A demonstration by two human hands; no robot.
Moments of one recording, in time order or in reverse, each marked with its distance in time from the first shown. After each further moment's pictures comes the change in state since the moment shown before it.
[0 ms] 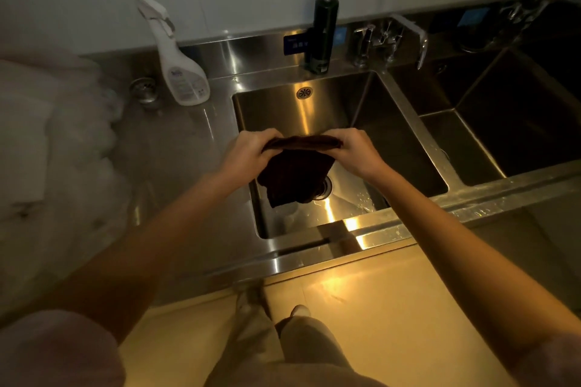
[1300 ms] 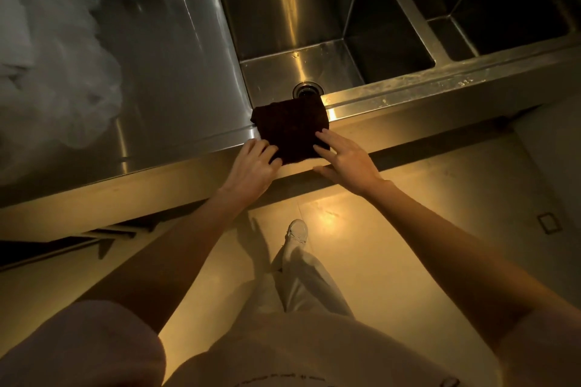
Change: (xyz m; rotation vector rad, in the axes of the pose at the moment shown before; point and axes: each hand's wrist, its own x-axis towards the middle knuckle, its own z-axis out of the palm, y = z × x) left_hand -0.244 0.017 0.135 0.706 -0.065 0.376; right_hand -0.240 0.069 0.139 -0.598 -0.095 -0.194
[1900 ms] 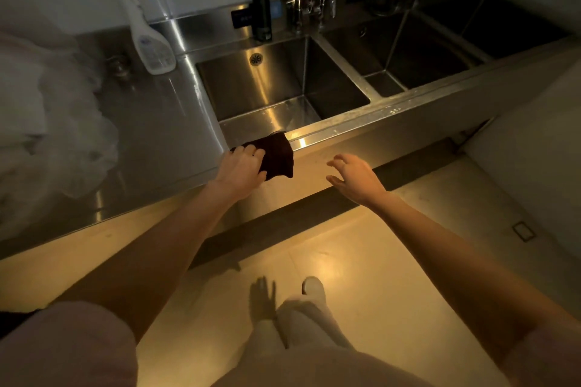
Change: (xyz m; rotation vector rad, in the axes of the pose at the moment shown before) left_hand 0.041 0.019 -0.078 -0.135 -0.165 -0.258; right_hand -0.070 0.017 -0.056 0.094 0.068 0.381
